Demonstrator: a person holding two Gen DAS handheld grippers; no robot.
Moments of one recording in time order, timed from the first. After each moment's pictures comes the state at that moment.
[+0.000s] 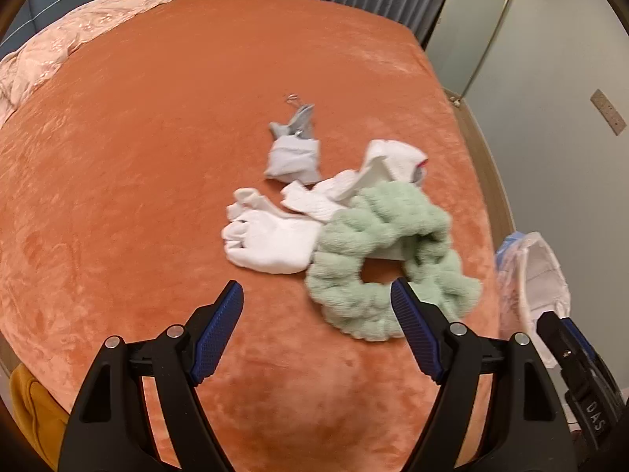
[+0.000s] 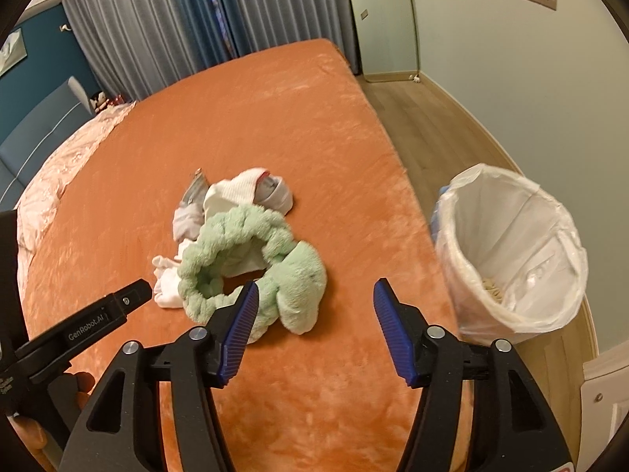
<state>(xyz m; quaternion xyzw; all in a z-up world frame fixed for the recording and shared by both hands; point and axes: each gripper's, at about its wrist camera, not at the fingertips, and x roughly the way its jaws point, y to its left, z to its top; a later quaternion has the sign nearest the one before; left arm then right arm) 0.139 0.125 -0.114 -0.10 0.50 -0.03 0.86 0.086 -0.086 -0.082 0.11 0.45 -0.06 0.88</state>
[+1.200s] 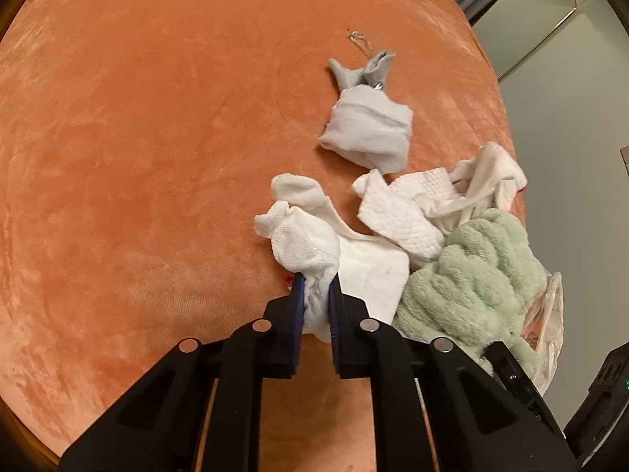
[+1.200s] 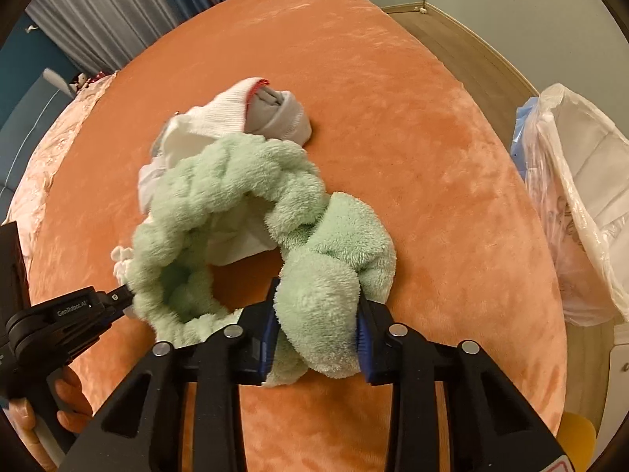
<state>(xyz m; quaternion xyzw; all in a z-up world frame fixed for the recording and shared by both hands) 0.213 0.173 -0.201 -0.21 0.58 -0.03 0.79 0.167 -0.060 -0.185 0.16 0.54 -0.05 0.83</state>
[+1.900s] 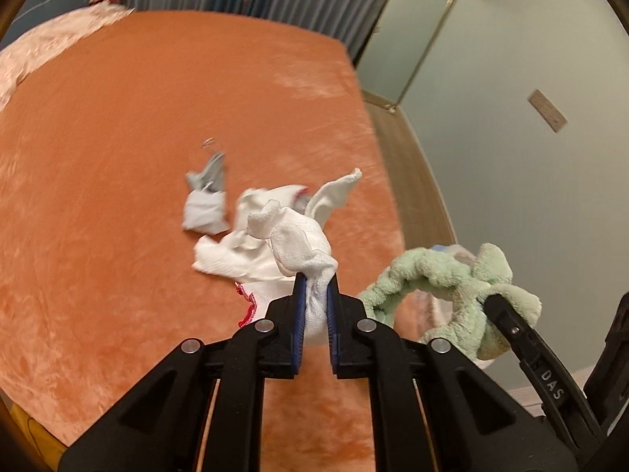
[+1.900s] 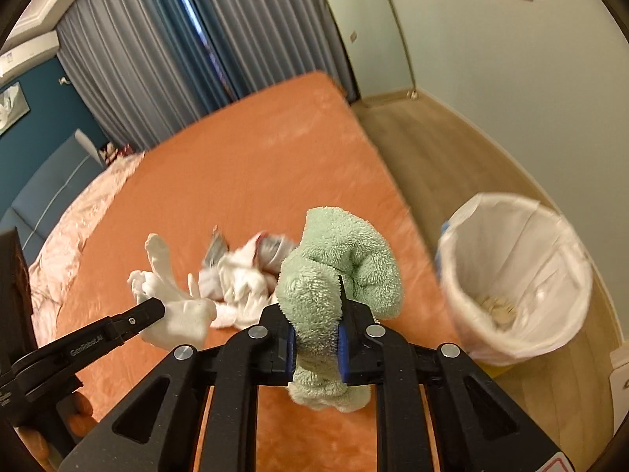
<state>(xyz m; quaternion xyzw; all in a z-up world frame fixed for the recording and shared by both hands) 0.147 0.066 -0.027 -0.12 0.46 -0.15 0.86 0.088 -0.128 -0.028 0.18 0.38 -0.06 0.90</state>
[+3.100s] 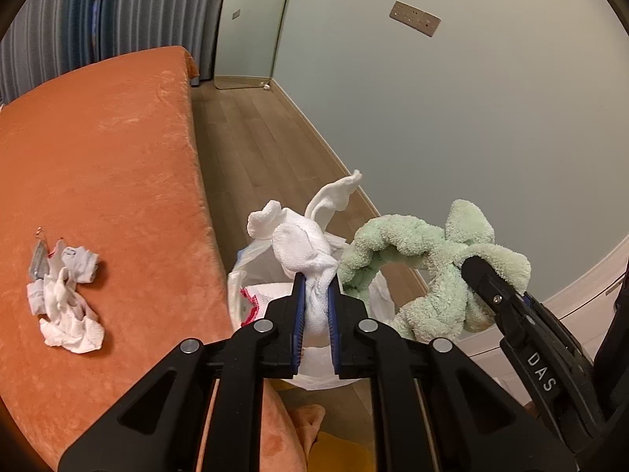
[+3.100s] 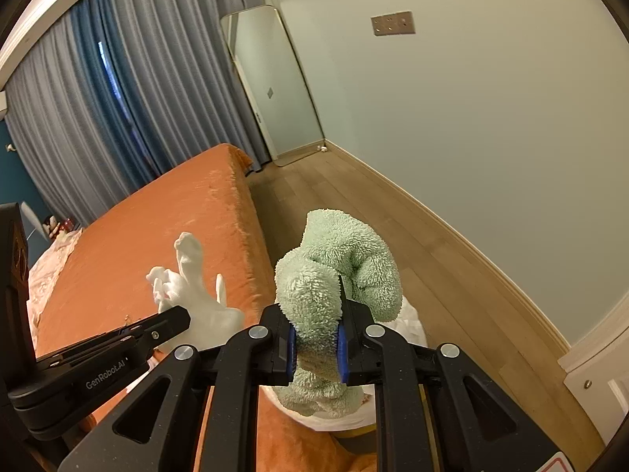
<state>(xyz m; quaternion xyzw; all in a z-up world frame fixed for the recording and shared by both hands) 0.123 -0.215 0.016 0.00 0.45 -0.33 0.83 0.025 -0.325 0.029 0.19 0.31 -0.21 0.91</state>
